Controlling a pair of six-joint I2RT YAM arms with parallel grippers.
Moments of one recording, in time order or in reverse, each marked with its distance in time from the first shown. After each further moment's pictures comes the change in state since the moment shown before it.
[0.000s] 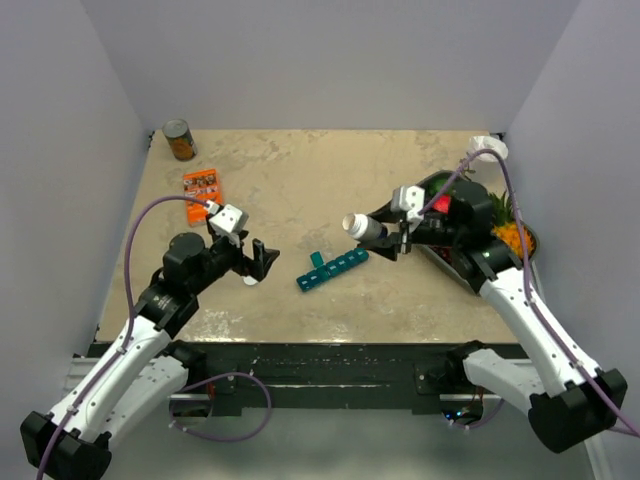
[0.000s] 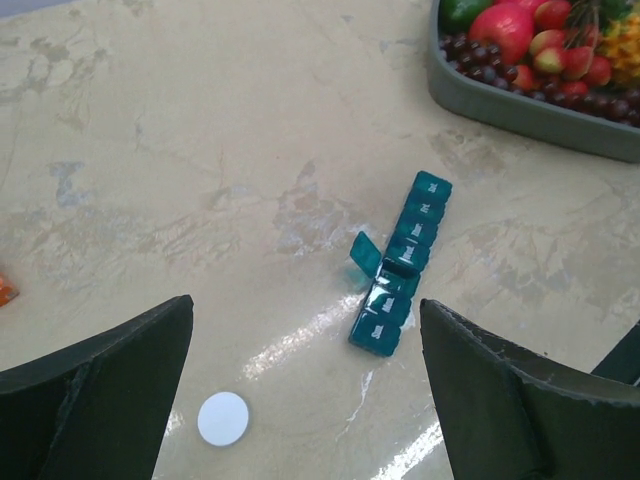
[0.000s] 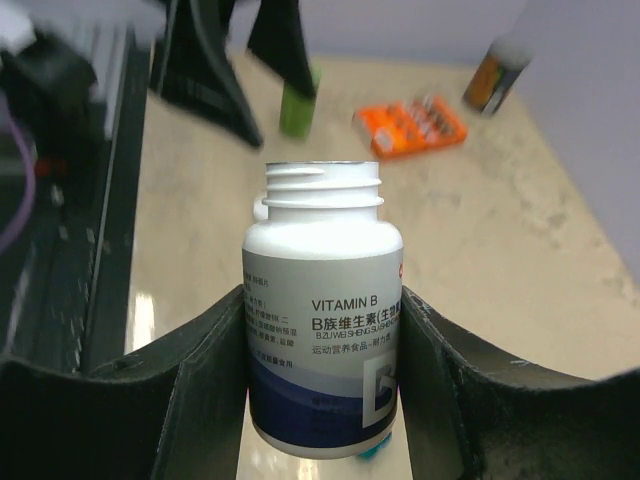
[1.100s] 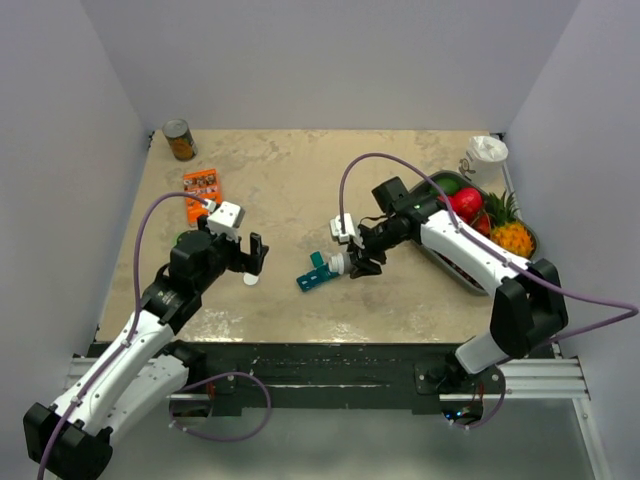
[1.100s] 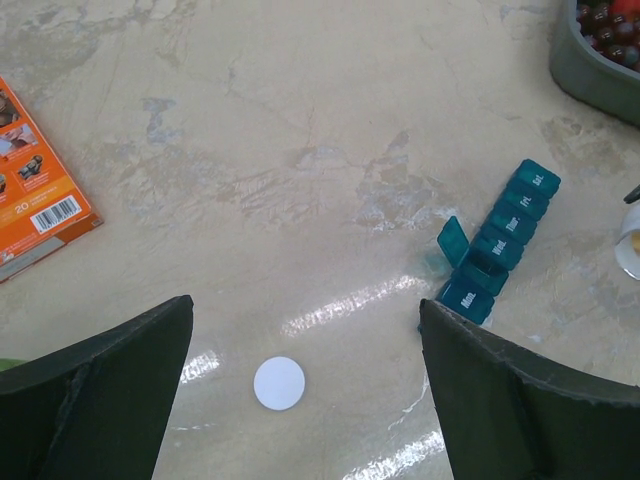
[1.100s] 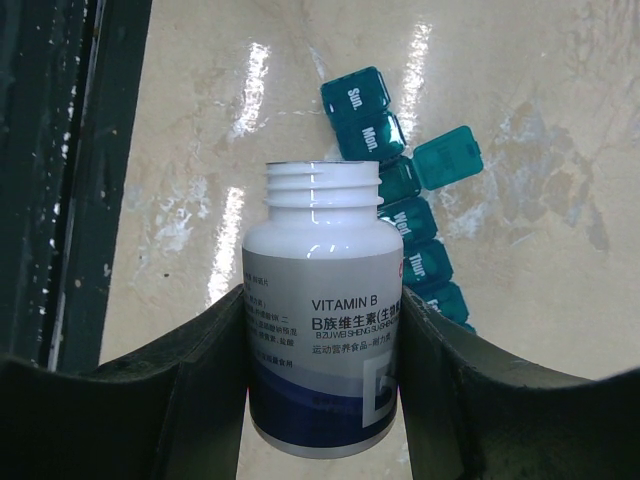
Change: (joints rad) left arm 0.005 0.047 -0.014 -0.055 -0.218 -0.001; right arm 0.170 0.563 0.249 -0.751 0.217 -0.767
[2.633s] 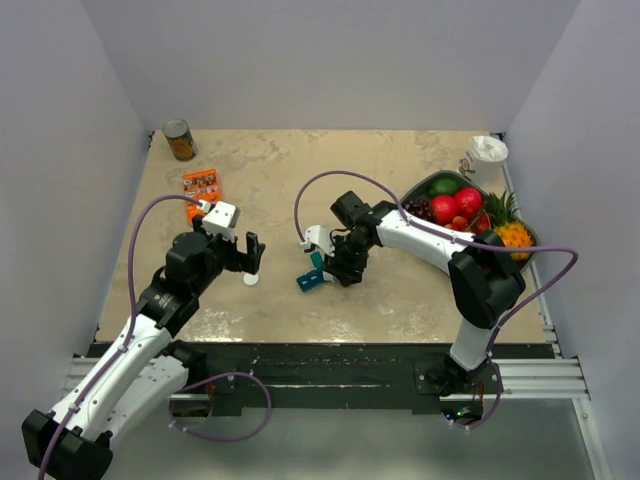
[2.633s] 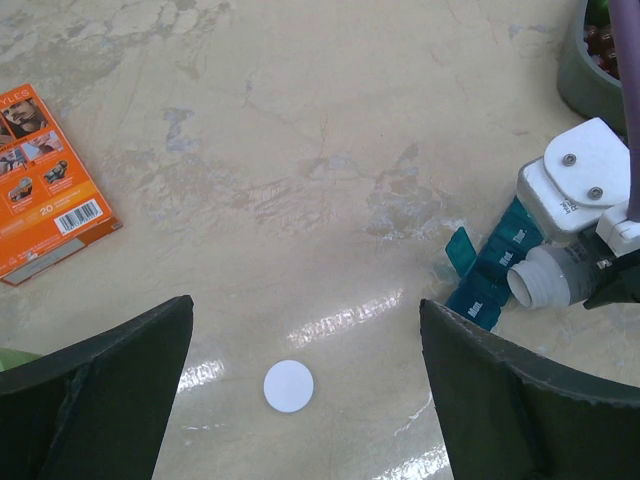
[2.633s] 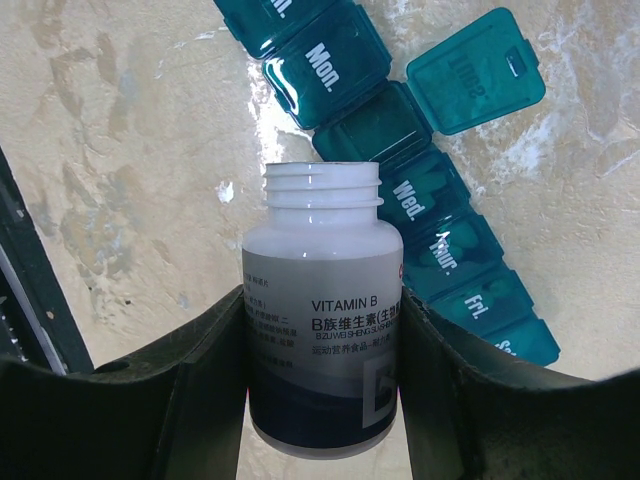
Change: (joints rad) left arm 0.006 -0.034 0.000 -0.006 -0.029 0.000; right arm 0.174 0.259 0.083 0.045 0.396 0.339
